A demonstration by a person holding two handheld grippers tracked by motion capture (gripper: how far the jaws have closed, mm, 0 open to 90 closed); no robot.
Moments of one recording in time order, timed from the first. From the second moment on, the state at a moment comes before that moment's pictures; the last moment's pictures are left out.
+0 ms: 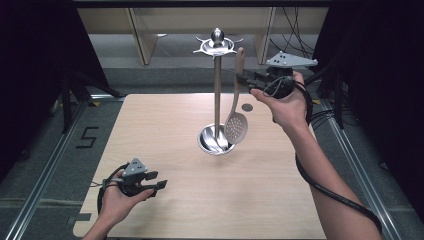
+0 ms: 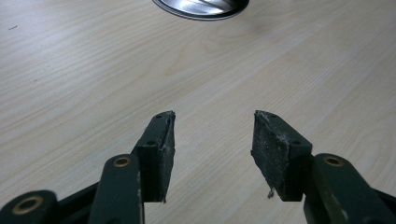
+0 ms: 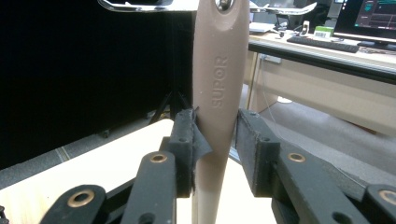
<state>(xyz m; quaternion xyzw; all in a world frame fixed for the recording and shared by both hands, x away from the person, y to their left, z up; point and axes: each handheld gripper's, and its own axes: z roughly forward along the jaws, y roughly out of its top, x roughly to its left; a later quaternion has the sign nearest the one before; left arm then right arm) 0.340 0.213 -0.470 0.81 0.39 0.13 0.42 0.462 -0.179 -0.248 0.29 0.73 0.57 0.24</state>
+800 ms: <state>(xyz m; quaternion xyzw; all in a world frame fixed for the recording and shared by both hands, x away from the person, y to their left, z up) 0.340 0.213 -0.470 0.81 0.39 0.13 0.42 0.471 -0.172 -0.248 0.29 0.74 0.57 0.23</state>
